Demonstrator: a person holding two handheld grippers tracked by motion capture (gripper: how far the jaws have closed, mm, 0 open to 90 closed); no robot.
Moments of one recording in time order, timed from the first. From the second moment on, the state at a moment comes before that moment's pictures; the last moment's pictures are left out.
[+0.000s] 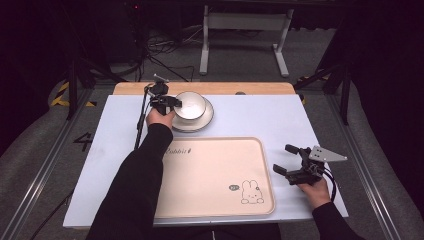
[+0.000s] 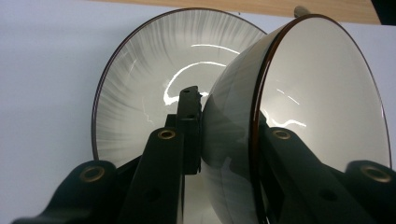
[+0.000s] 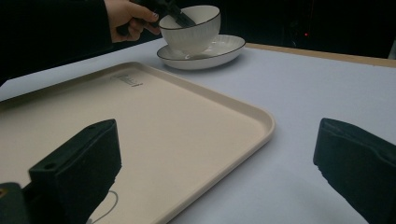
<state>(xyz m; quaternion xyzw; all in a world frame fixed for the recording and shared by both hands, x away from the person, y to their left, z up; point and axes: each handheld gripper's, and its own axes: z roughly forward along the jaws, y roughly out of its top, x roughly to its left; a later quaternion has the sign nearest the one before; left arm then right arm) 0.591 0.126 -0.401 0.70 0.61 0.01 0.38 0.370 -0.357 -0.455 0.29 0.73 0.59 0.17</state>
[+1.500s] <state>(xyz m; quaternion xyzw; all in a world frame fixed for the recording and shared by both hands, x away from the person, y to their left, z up) 0.539 0.118 -0.342 0.77 0.49 0.00 0.40 0.370 -0.356 -0.455 0.29 0.73 0.59 0.17</state>
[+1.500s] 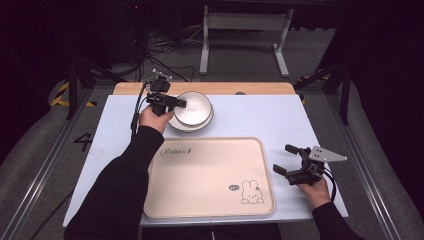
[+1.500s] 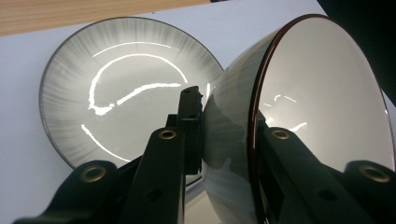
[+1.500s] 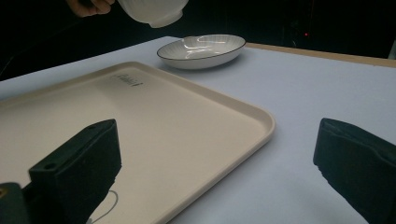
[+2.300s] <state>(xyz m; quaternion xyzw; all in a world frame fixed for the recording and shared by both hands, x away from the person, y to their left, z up) 0.502 0.096 -0.322 0.83 0.40 -0.02 0.40 0.370 -0.356 -0.455 0.29 0.73 0.59 0.17</state>
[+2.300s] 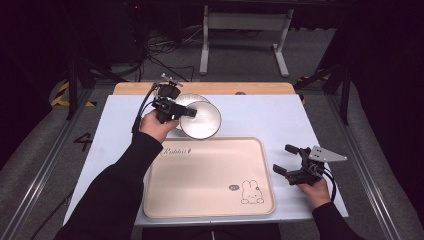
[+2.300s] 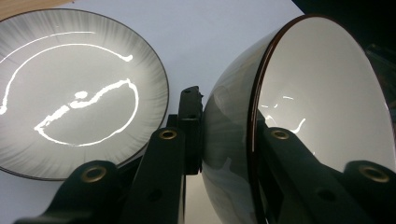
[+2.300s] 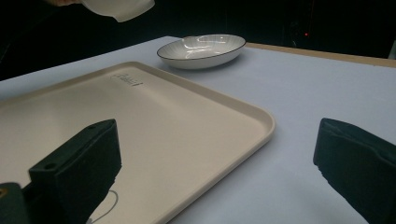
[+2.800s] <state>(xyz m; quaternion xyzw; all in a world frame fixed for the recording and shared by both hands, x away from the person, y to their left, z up) 0.483 0.086 -0.316 0.86 0.34 -0.04 0.39 0.370 -0.356 -0.455 0.29 0.73 0.59 0.17</state>
